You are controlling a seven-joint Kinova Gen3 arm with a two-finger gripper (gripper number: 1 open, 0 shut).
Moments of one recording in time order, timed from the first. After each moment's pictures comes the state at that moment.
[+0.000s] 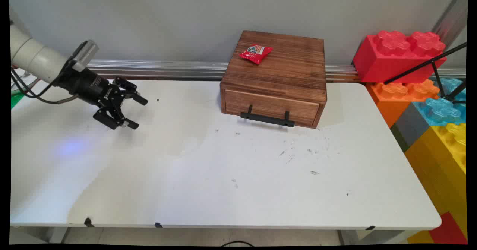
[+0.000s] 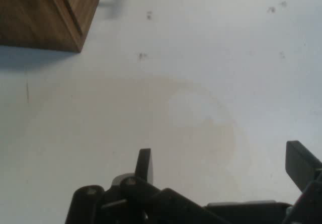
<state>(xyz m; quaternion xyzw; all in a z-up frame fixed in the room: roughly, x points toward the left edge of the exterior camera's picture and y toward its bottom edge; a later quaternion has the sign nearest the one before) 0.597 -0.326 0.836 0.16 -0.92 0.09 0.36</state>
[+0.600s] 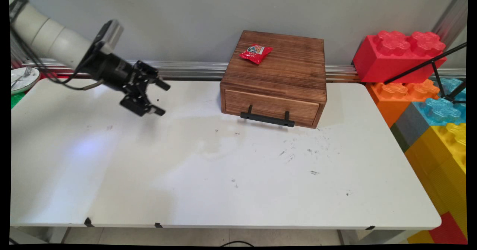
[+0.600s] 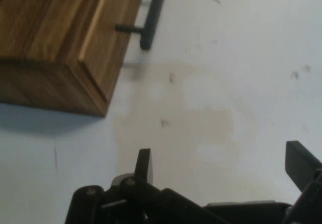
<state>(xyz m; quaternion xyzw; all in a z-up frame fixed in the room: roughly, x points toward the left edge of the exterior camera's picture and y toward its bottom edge) 0.513 -0.347 0.888 0.17 -0.92 0.12 0.34</state>
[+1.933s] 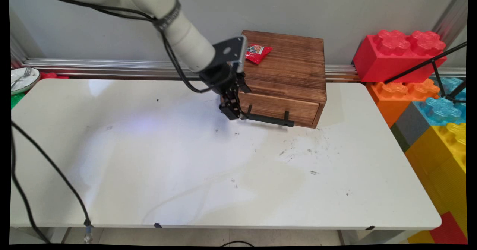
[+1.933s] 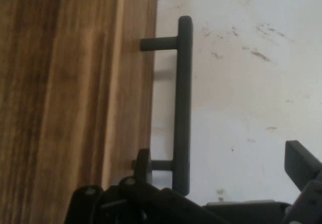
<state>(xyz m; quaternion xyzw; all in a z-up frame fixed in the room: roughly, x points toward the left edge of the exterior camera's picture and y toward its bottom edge) 0.282 -0.469 0.871 0.08 -0.96 0.15 0.23</state>
